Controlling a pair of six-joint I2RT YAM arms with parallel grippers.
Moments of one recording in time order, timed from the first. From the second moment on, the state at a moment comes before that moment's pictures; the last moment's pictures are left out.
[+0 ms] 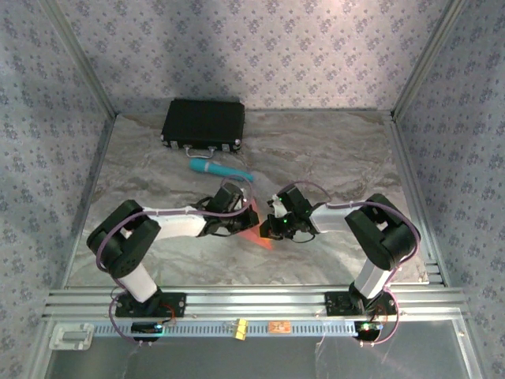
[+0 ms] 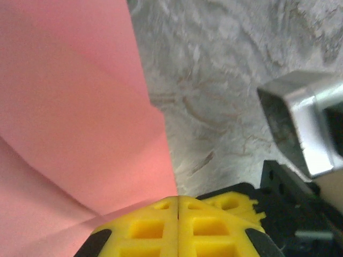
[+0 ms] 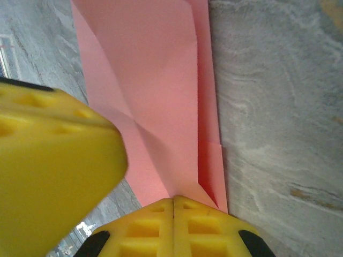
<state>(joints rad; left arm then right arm) -0.79 1.65 0.73 0.10 0.29 -1.03 0.65 1.69 0.68 0.01 -0.59 0.70</state>
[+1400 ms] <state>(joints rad) -0.54 1.78 0.83 -0.01 0.39 -0.94 0.65 1.70 0.68 0.04 -0.60 0.71</state>
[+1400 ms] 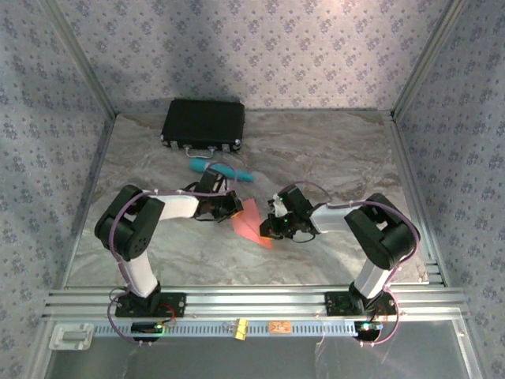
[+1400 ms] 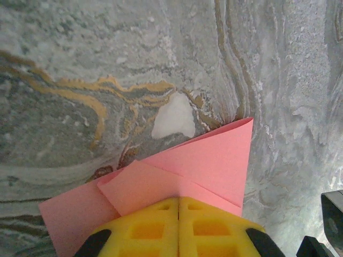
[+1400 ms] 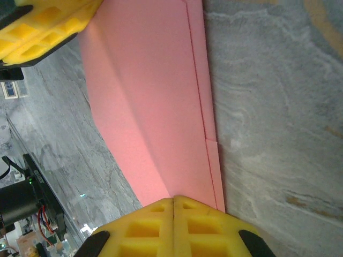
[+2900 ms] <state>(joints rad) -0.66 1.76 0.85 -0.02 0.36 -0.86 0.65 1.70 0.68 0.05 -0.60 0.71</state>
